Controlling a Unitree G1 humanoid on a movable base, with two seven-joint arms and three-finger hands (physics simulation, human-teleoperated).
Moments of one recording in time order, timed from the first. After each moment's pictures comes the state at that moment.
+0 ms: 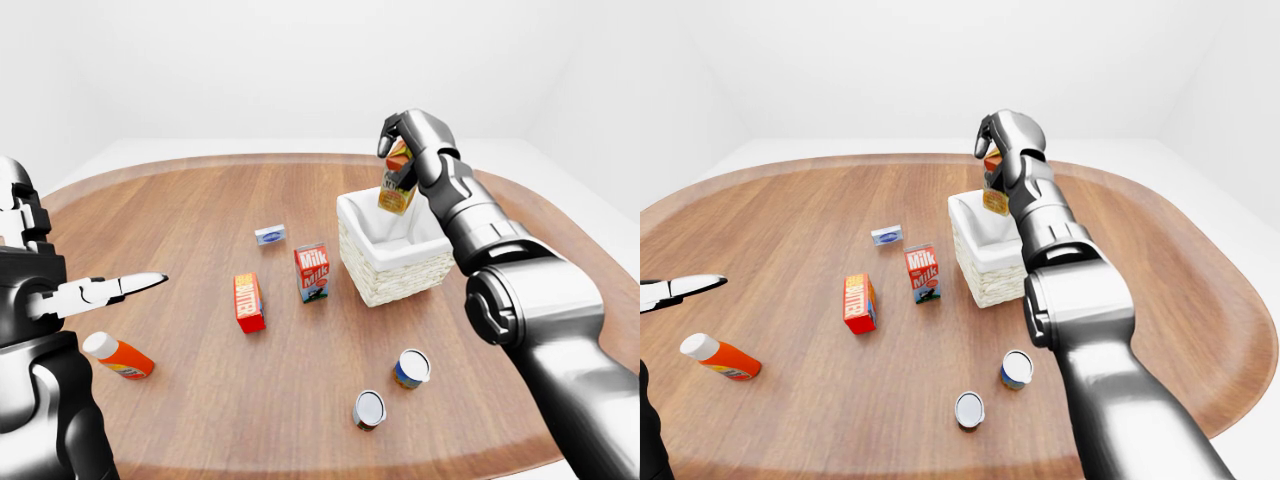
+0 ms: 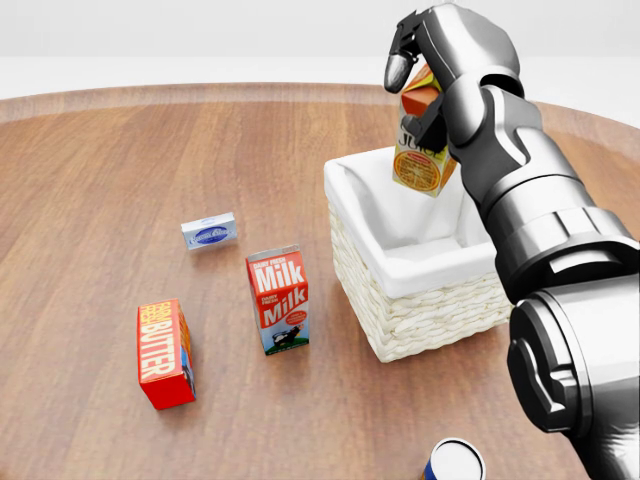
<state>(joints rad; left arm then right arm) -0.10 0.27 0.56 -0.57 -0.34 0.09 -0.04 -1.43 -0.26 -0.08 1.38 -0.94 -0.02 -0.14</state>
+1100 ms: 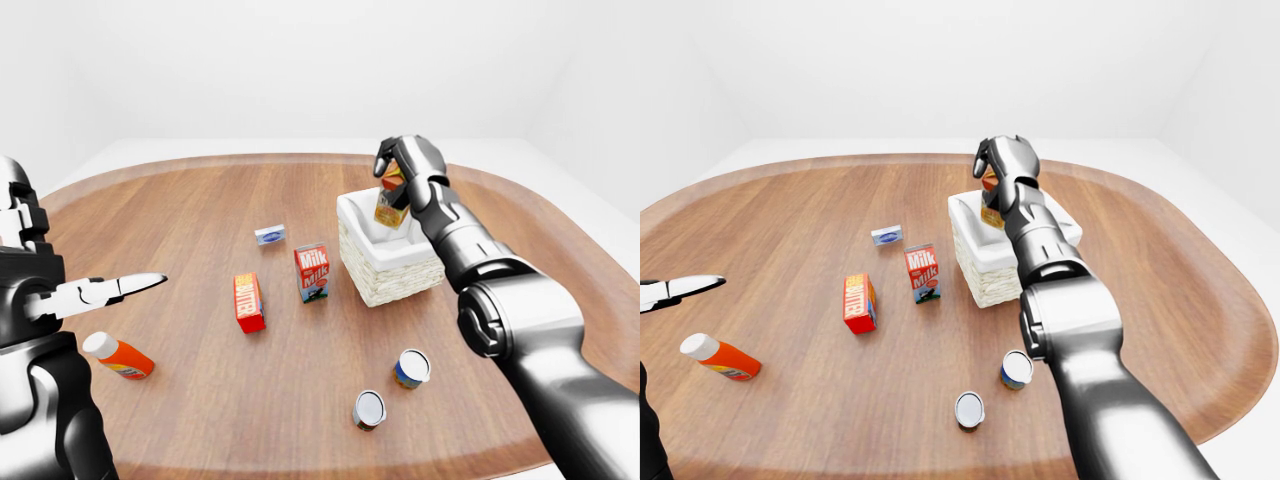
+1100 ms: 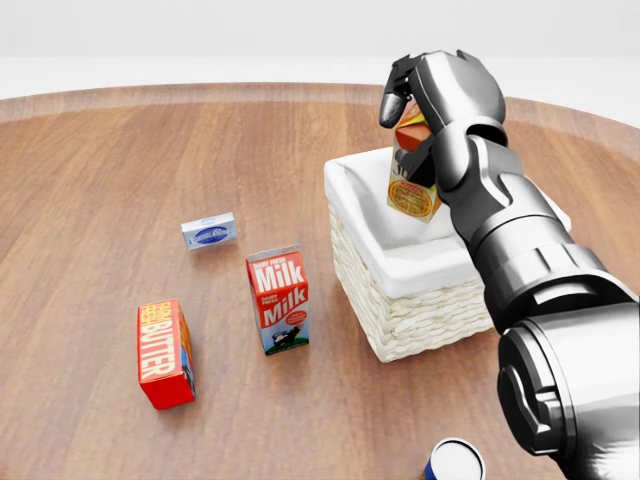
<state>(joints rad) -0.09 0.27 0.57 -0.58 -0.34 0.09 -0.04 -1.33 -0.23 -0.09 1.39 -0.95 -0.06 -0.25</state>
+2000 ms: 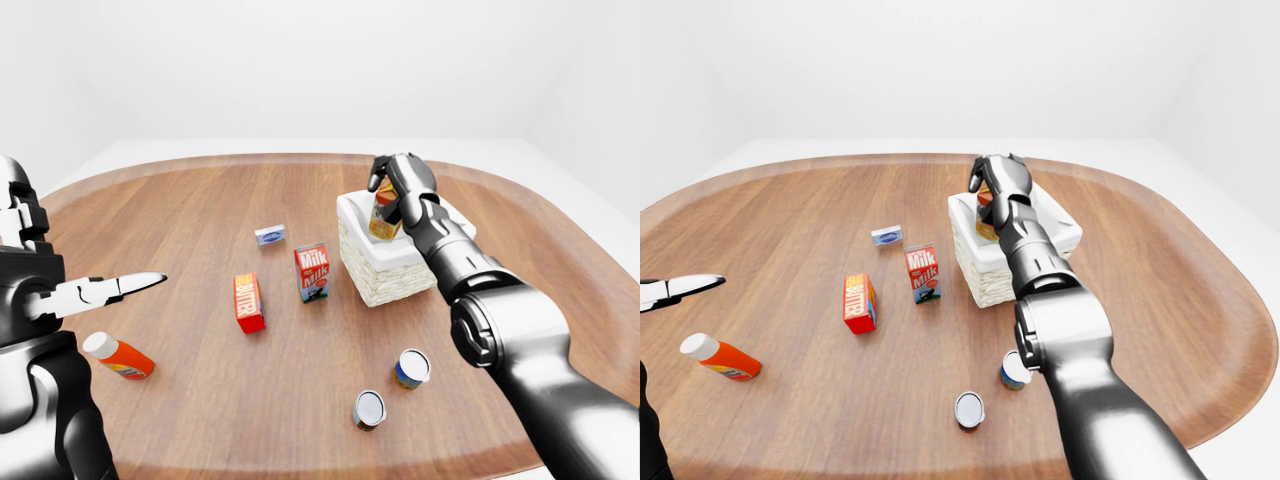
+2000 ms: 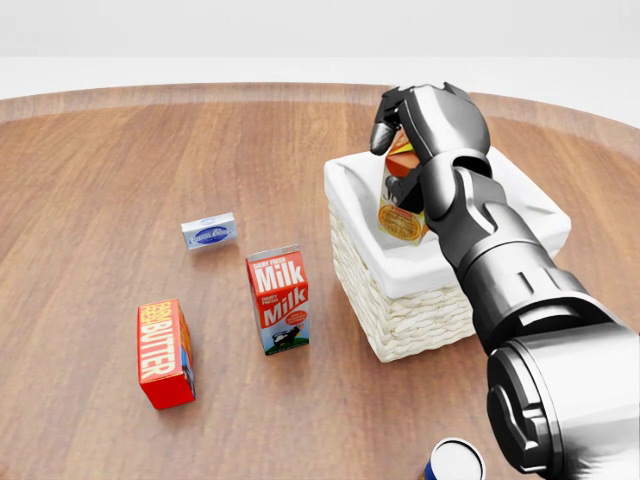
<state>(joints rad) -0.10 0.27 0.57 -0.58 -0.34 0.09 -0.04 -1.27 -0.19 -0.10 1.39 -0.95 -0.08 -0.28</state>
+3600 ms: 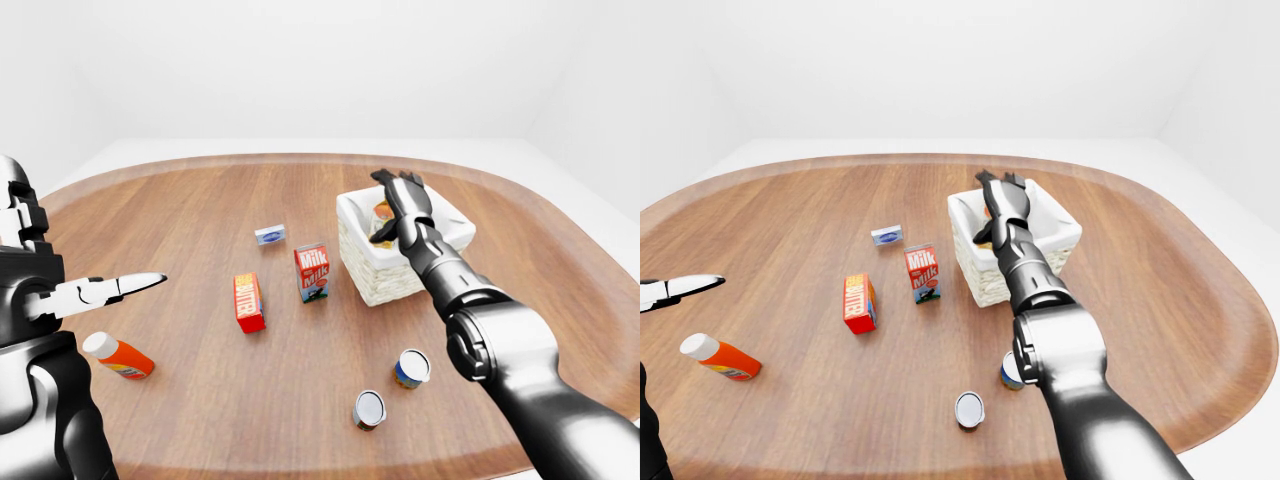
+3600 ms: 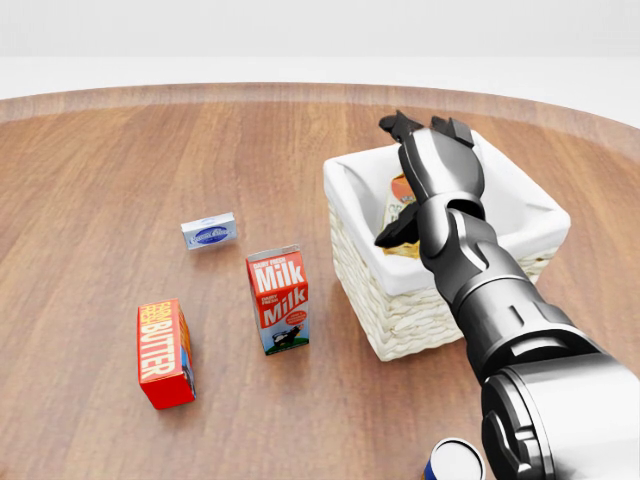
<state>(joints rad) -0.10 0.27 0.57 -0.58 -0.34 0.09 -0.04 -1.17 -0.16 -0.12 1.39 -0.97 -0.09 -0.35</state>
